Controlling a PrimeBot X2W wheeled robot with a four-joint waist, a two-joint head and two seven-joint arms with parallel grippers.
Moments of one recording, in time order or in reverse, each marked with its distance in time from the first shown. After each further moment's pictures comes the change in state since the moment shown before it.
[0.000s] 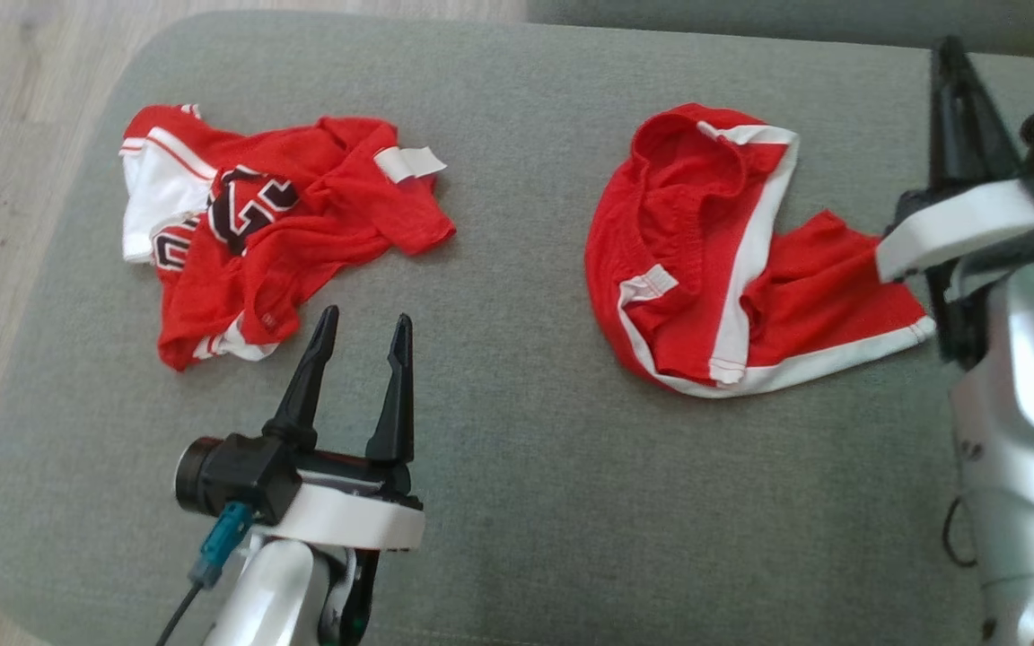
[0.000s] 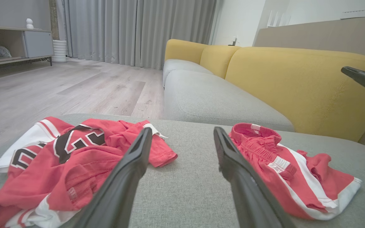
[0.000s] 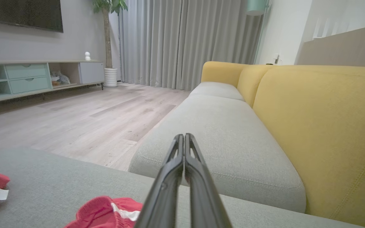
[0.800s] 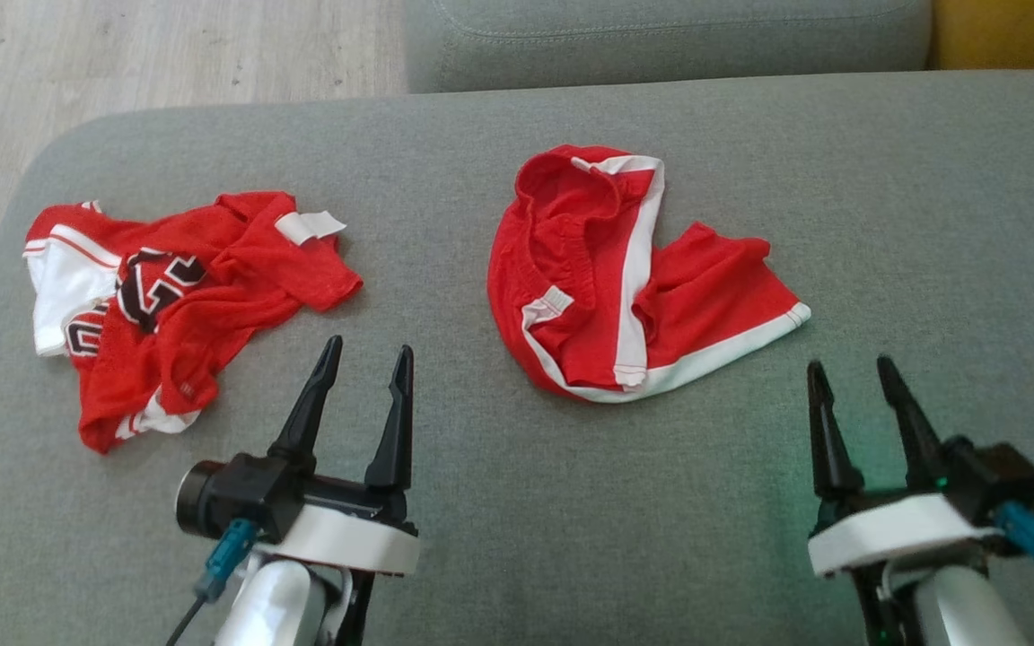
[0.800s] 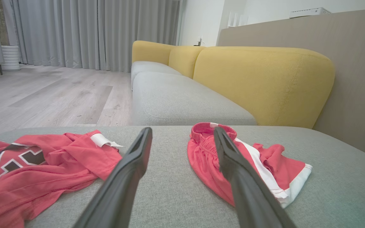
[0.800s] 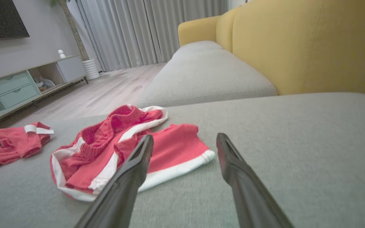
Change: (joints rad) left arm 0.028 0.007 0.010 0.045 0.028 -0.025 0.000; right arm 0.576 0.086 0.073 -0.248 0.204 0.000 -0.051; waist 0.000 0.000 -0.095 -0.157
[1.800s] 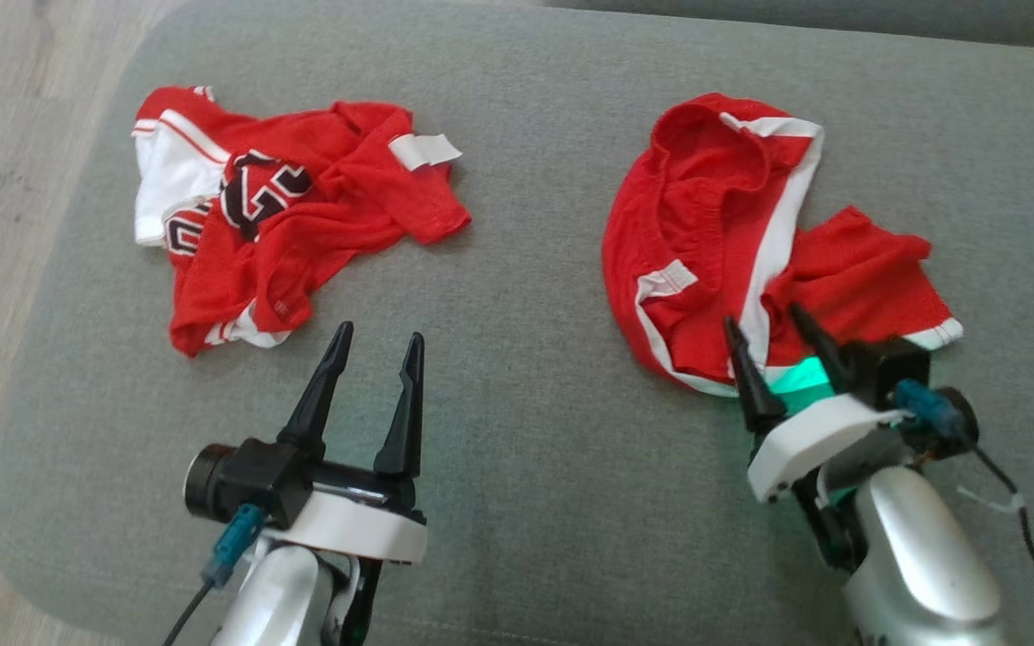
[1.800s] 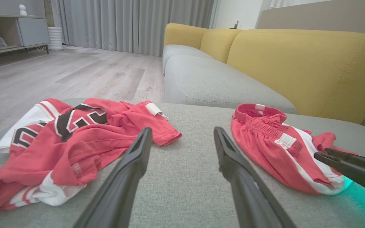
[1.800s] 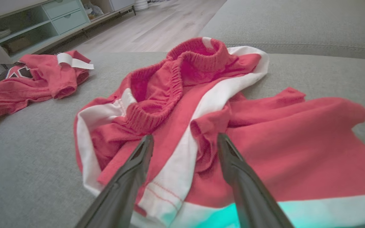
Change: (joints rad) left arm -0.031 -0.007 -0.015 0.012 -0.003 -0.008 0.000; right arm -0.229 -0.002 0.123 0.212 -0.047 0.000 0.159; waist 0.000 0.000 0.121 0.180
